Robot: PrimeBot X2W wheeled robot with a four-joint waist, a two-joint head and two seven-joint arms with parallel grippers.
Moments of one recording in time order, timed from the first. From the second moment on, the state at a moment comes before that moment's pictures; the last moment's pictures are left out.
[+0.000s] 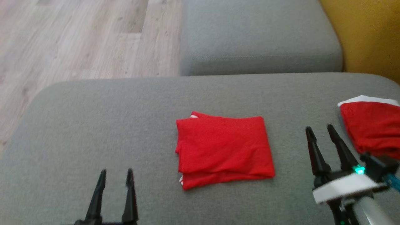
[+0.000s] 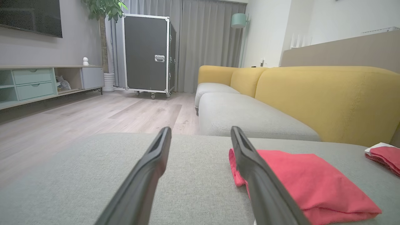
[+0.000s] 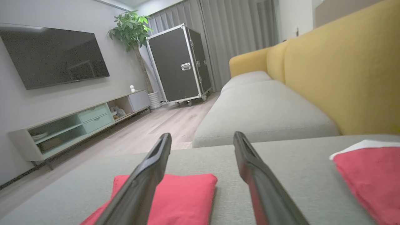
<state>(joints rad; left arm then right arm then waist) 0.22 0.08 -0.21 0.00 -0.18 0.08 -0.25 -0.06 -0.26 0.25 0.27 0.51 0.13 -0.25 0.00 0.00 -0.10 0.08</state>
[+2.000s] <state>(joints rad) 0.25 0.06 -0.21 -0.03 -0.21 0.03 -0.25 0.00 -0.21 0.22 0.41 0.50 0.13 -0.18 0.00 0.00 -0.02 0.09</state>
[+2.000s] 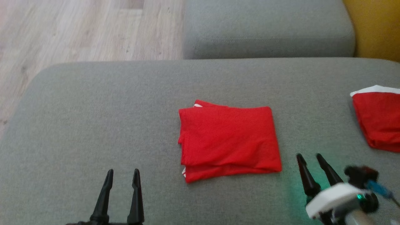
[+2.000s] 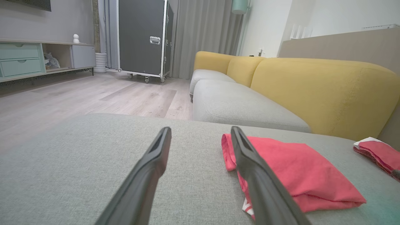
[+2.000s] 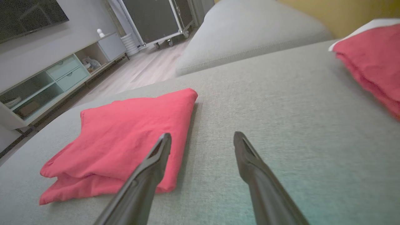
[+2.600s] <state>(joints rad) 0.16 0.06 -0.25 0.00 -0.12 0.04 -0.25 -0.34 -0.28 0.42 0.63 1.04 0.13 0.18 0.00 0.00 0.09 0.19</state>
